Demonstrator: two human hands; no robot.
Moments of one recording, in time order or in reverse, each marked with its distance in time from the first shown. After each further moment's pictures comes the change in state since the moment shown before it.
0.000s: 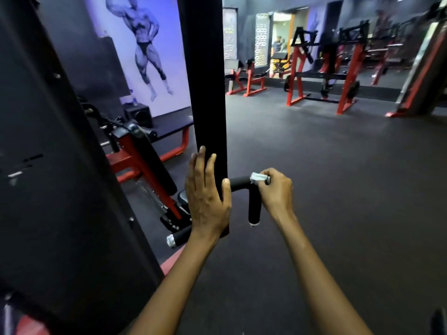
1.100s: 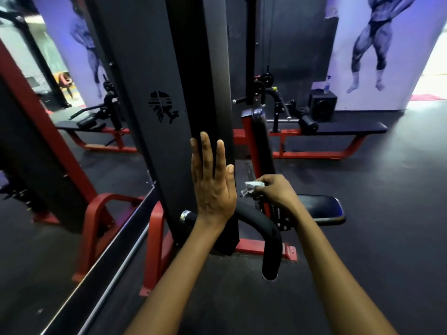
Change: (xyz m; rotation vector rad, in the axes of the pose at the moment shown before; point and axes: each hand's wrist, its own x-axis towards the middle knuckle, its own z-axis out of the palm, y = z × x) left_hand 0.045 0.003 0.082 0.819 0.412 -0.051; right_hand 0.149 -0.007 0.120 0.264 -1.299 -0.406
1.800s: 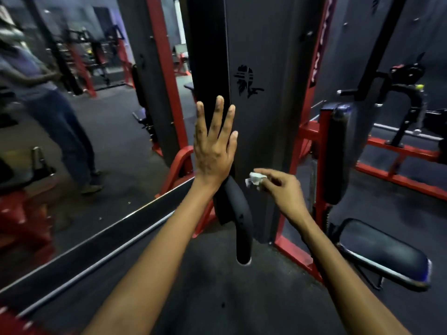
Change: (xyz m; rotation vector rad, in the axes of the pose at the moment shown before) left_hand 0.013 0.023 0.011 0.719 0.063 0.008; right_hand 0.021 0.038 -0.026 0.242 -0.411 -0.541
